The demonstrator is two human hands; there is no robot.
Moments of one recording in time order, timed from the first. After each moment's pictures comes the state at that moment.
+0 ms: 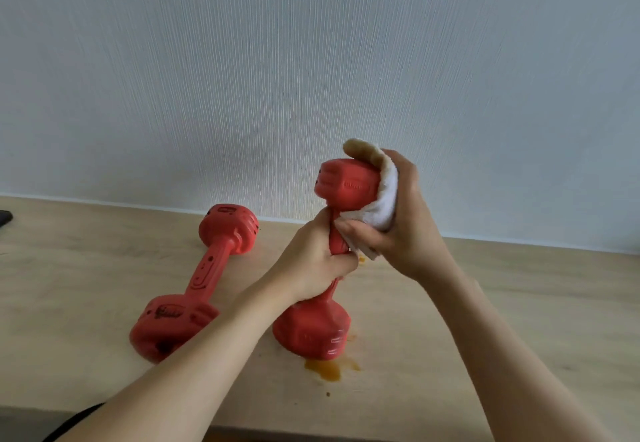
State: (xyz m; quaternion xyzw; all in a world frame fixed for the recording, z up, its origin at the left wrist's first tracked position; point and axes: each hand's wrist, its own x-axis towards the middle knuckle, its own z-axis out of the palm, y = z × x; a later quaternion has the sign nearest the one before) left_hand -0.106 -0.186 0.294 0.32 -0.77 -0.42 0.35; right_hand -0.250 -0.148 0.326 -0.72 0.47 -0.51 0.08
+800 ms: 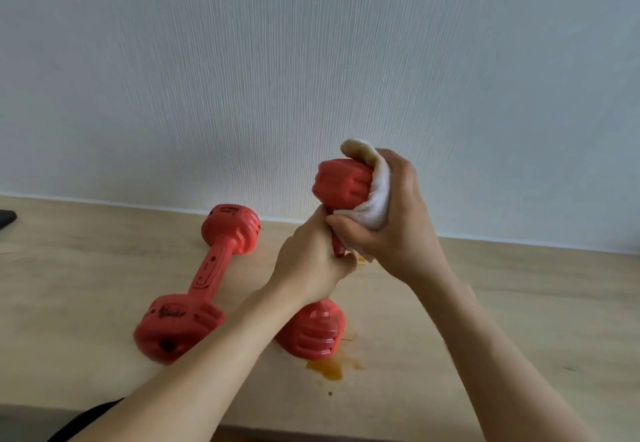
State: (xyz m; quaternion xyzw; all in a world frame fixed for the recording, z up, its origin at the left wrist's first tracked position) left_hand -0.108 -0.185 0.289 0.41 -0.79 -0.28 0.36; right_hand -0.235 -0.144 0.330 -0.68 0.53 -0.50 0.06
